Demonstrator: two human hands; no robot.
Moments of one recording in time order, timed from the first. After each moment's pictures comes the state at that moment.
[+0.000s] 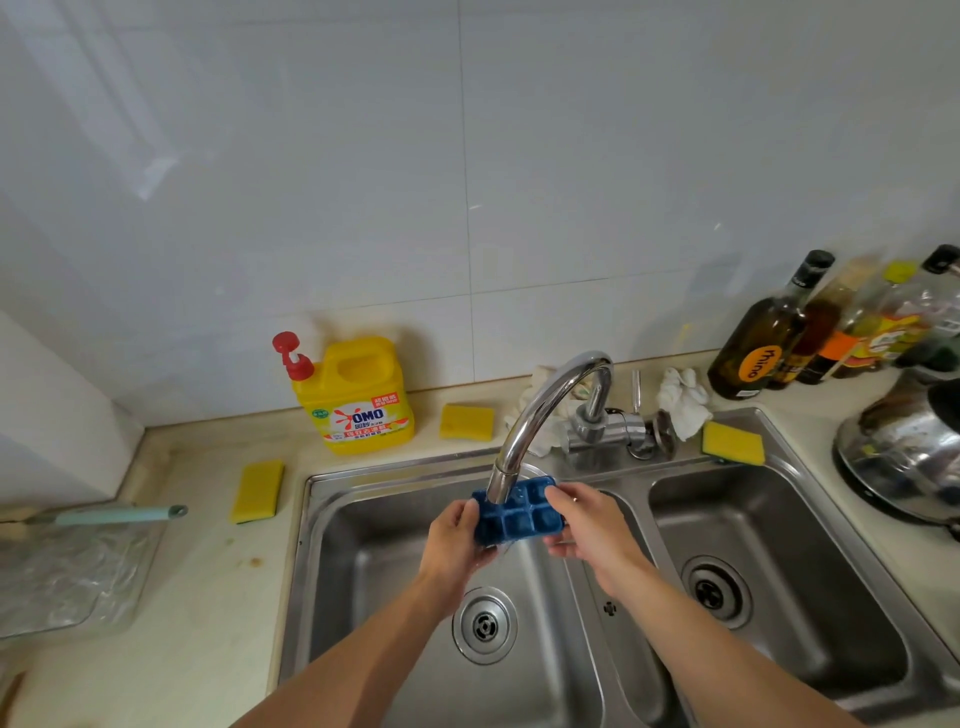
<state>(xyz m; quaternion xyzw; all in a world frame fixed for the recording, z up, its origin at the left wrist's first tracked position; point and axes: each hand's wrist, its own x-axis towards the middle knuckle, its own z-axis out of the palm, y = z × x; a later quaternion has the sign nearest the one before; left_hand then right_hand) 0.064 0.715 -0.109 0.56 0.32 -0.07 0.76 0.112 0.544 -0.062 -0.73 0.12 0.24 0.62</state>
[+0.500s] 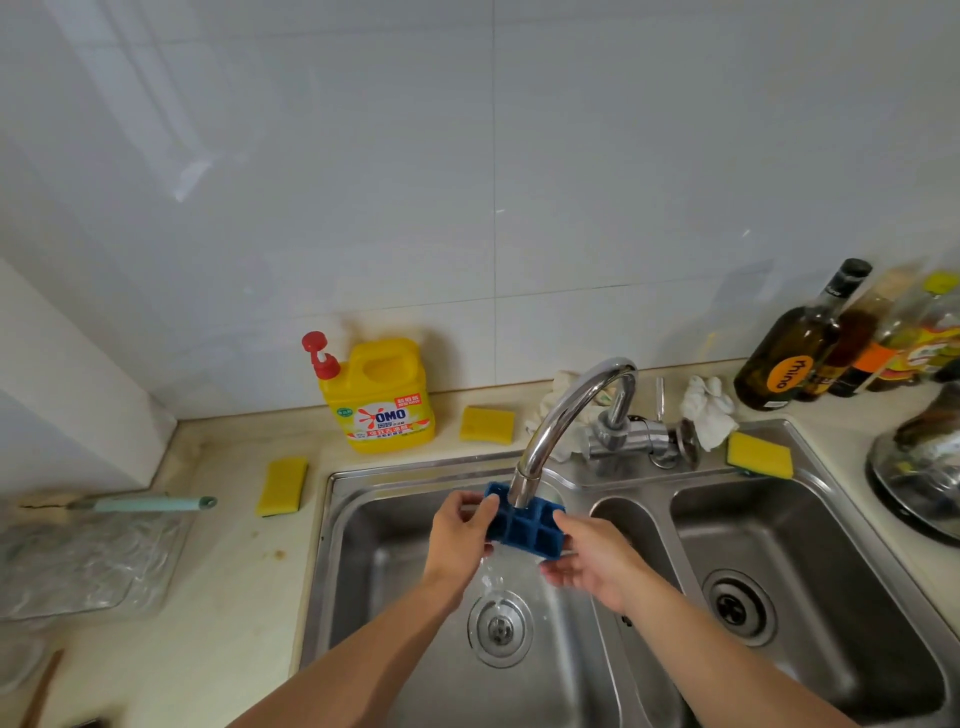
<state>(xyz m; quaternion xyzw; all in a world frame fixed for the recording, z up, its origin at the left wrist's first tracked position) 0.061 0.732 -0.099 0.67 0.29 0.00 0.68 0.108 0.556 -0.075 -0.66 0.18 0.37 0.63</state>
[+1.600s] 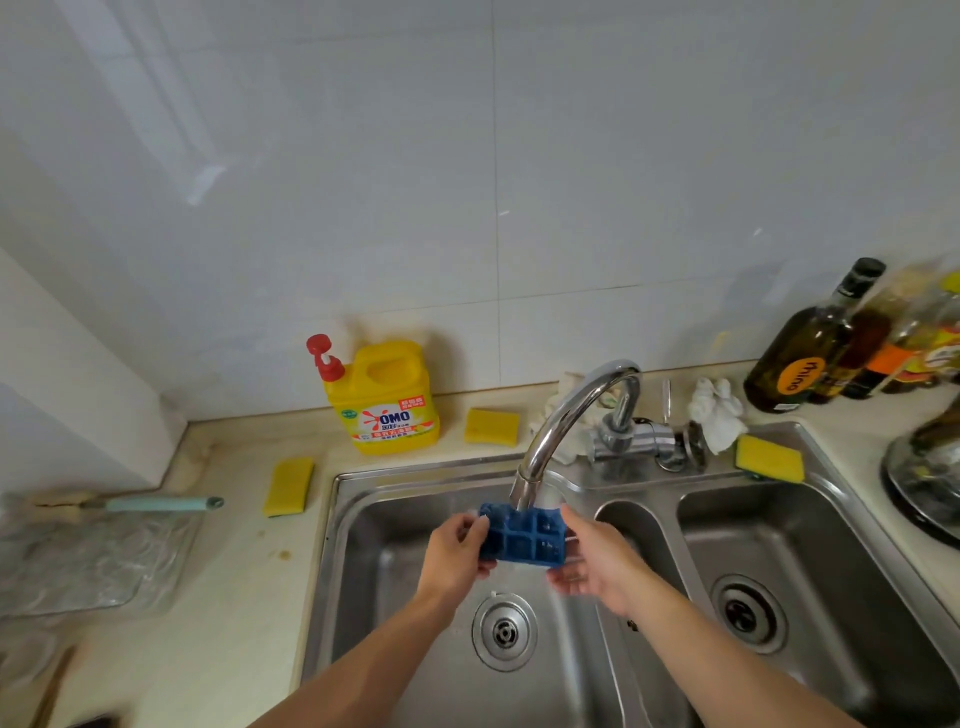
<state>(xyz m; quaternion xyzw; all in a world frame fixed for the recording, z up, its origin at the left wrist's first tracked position) 0.045 0.739 -0.110 0.71 0.30 -0.05 0.64 0.113 0.553 -0.086 -0.67 0.18 0.40 0.60</state>
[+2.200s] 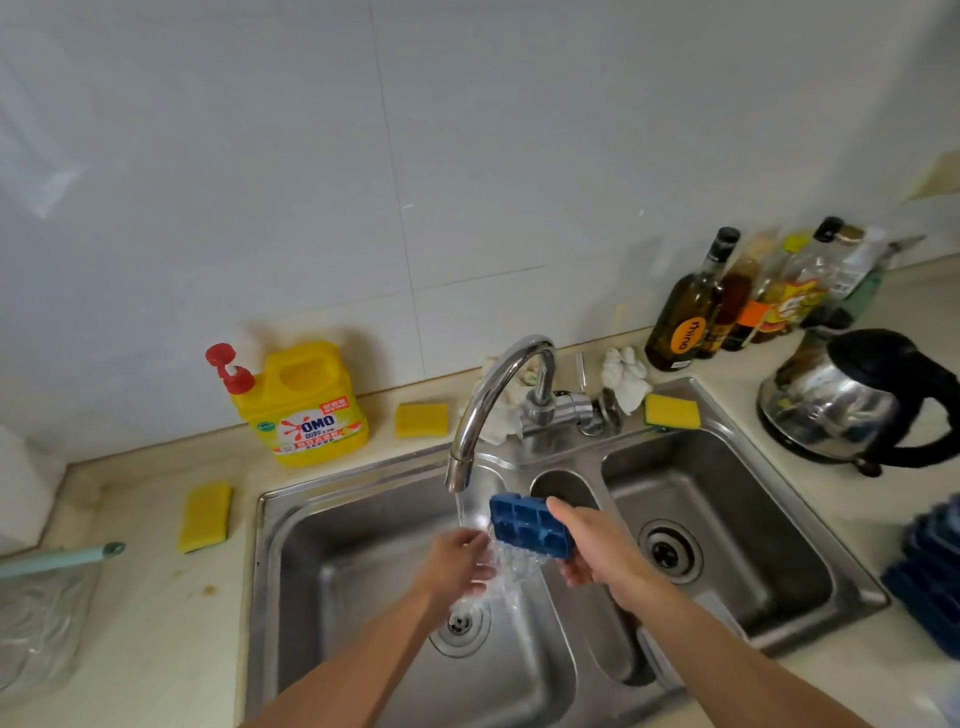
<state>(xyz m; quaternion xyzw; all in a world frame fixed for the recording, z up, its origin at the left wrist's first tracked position) 0.050 0.692 -0.123 0.69 0.24 -0.23 0.64 0.082 0.491 -0.081 -0.75 0.18 0.28 0.57</state>
